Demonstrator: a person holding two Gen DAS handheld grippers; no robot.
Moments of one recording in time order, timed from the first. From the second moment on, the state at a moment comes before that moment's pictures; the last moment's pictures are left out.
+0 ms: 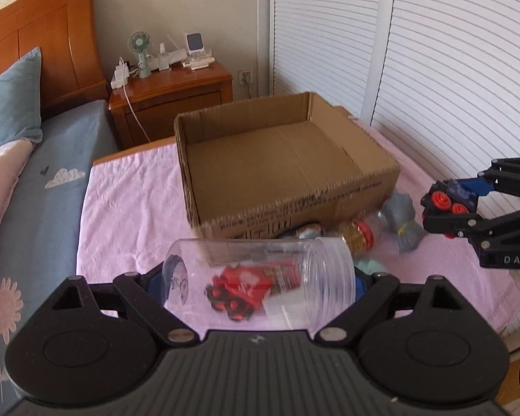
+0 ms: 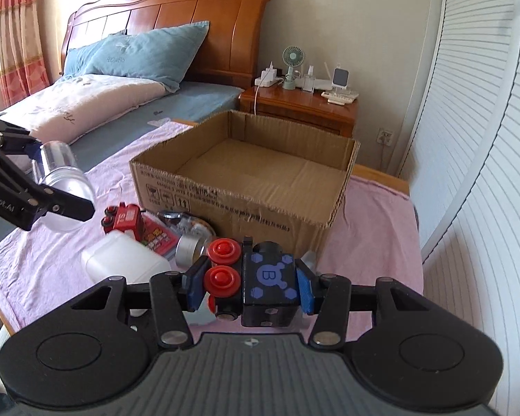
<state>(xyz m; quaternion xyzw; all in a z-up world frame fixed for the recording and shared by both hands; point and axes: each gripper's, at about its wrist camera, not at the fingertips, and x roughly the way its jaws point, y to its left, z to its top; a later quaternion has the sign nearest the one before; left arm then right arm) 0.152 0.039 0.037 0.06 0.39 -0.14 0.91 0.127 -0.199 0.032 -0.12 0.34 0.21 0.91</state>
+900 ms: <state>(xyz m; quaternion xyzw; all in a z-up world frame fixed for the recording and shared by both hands) 0.327 0.018 0.031 0.02 0.41 -0.10 0.91 0.229 -0.183 0.046 -0.13 0.34 0.20 0.91</state>
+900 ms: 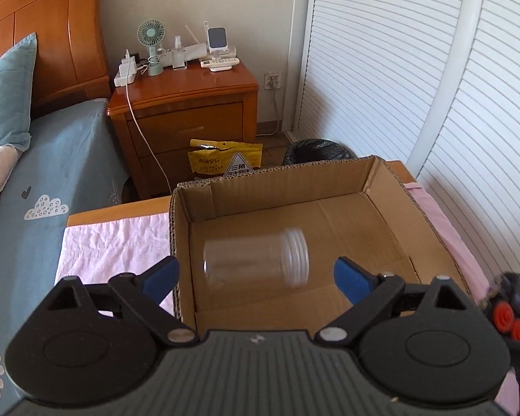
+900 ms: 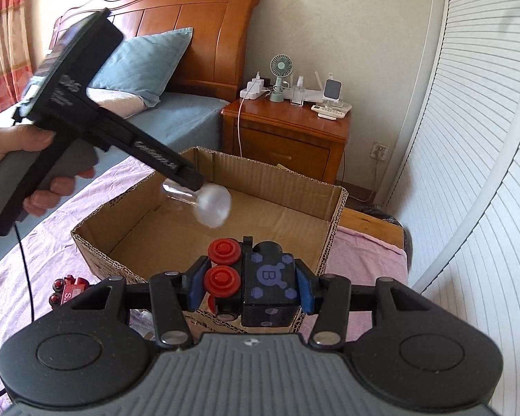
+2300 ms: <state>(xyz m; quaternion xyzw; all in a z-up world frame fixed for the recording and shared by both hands) 0.135 0.059 0.018 0.01 0.37 -0.01 0.93 0.244 -0.167 0.055 -0.09 0.36 0.15 0.92</state>
